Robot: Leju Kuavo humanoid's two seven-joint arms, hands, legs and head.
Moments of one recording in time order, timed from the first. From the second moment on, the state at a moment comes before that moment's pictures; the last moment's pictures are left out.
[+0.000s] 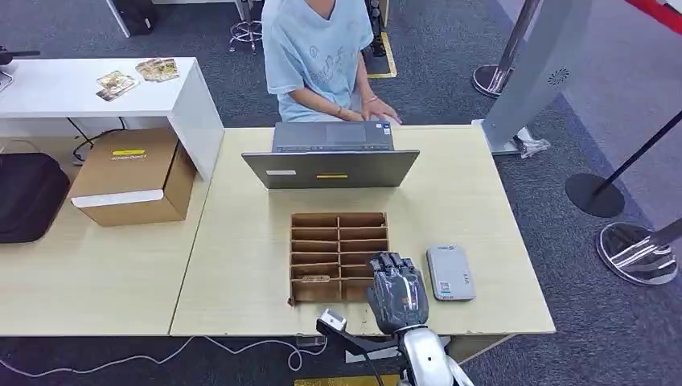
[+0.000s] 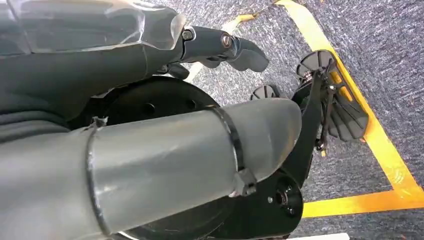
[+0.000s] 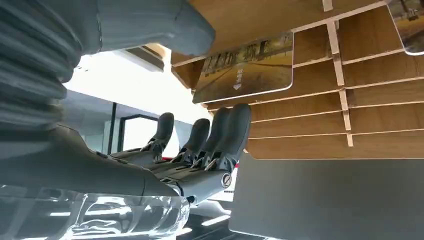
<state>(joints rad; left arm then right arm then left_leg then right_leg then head) -0.06 -0.30 1.15 -0.22 -0.03 0.14 0.12 -0.05 0.06 0.44 -1.30 1.57 -0.31 0.31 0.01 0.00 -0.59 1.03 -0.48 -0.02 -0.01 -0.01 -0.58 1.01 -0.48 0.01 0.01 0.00</state>
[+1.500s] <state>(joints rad) -0.06 -0.30 1.15 -0.22 -0.03 0.15 0.13 -0.03 0.06 0.44 -1.30 1.57 -0.32 0.31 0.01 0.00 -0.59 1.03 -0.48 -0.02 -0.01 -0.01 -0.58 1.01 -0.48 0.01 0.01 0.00</state>
